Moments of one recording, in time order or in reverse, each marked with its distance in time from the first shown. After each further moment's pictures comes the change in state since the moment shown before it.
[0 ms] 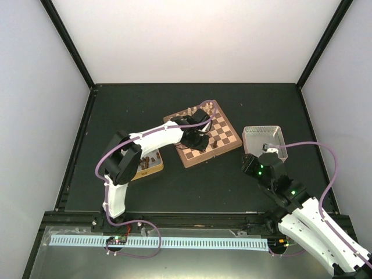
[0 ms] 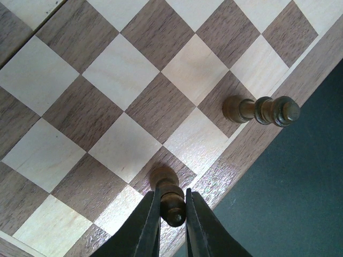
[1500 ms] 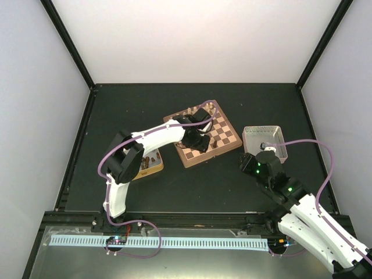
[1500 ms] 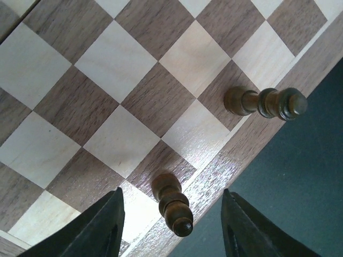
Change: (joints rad) left arm 0.000 0.031 0.050 -0.064 0.018 0.000; right arm 0.000 0.053 0.000 0.031 -0.004 -0.001
